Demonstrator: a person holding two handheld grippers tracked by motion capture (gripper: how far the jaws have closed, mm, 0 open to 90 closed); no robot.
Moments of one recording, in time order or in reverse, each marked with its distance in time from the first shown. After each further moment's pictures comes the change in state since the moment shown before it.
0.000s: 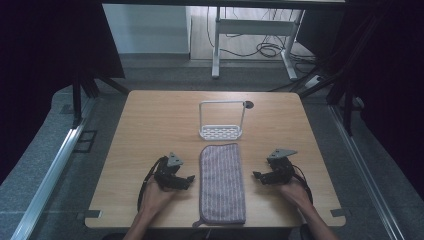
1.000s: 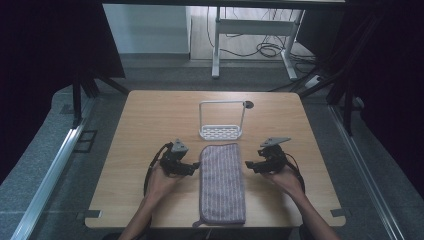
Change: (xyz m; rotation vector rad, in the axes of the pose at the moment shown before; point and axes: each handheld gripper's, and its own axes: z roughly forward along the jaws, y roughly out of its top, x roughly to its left) left arm 0.010 0.047 0.006 -0.059 -0.068 0.028; right arm 0.007 0.048 0.002 -0.005 0.054 0.046
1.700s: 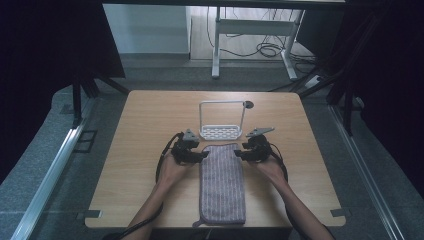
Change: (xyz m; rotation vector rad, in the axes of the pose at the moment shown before) left arm 0.016 0.026 0.042 -0.003 -0.025 0.004; right arm 0.004 0.035 0.041 -0.016 -0.001 0.007
